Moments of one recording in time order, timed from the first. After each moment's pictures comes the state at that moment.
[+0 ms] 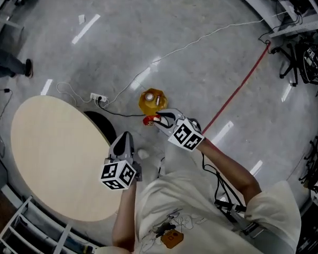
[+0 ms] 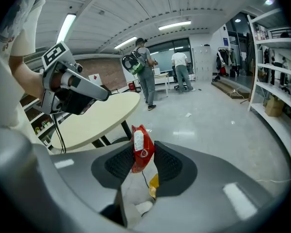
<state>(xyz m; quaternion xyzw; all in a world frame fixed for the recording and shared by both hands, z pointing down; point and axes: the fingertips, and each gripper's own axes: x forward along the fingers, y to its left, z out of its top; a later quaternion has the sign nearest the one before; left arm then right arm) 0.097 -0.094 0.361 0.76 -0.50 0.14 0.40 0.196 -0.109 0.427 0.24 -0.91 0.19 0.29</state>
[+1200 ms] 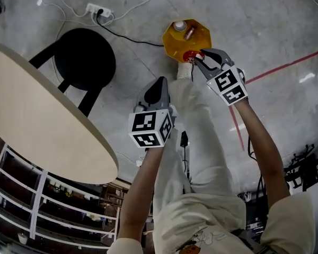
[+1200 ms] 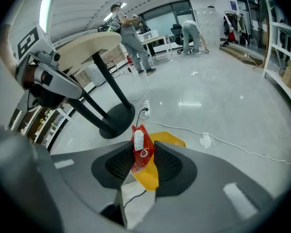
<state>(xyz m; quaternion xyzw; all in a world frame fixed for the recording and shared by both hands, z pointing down) 0.093 -0.082 0.713 0.64 -0.52 0.26 0.51 0.195 -0.130 0.797 0.17 -0.85 0.28 0.41</state>
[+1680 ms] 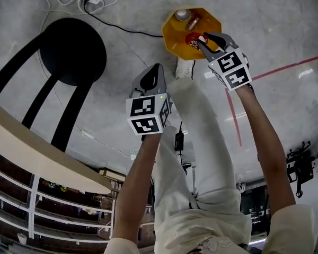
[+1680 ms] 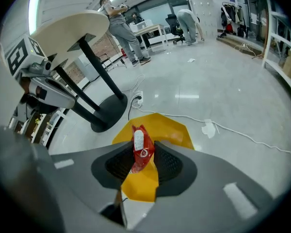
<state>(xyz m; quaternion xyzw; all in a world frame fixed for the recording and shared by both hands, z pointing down) 0.072 -0.061 0.844 0.61 -0.52 0.29 0.52 0.190 -0.135 0.918 0.17 -0.83 0.30 0.44</state>
